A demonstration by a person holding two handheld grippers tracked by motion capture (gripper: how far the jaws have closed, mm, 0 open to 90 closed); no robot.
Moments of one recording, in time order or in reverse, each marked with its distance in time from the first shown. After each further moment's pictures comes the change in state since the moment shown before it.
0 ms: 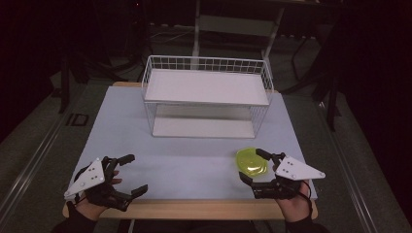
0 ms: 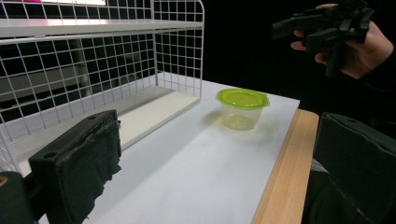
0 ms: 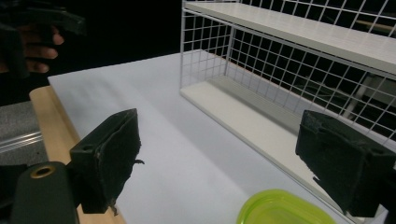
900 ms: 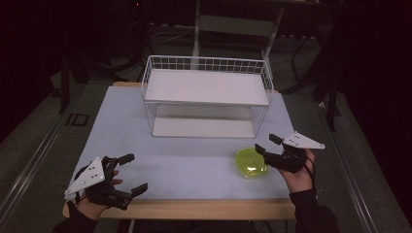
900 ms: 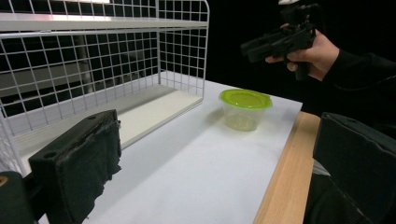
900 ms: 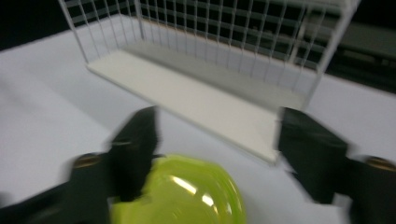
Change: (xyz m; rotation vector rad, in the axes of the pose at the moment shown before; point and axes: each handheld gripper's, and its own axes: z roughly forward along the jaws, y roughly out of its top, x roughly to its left) left arm 0.002 -0.002 0.001 0.002 0.019 -0.016; right arm -0.085 -0.031 0.021 0.152 -0.220 0.172
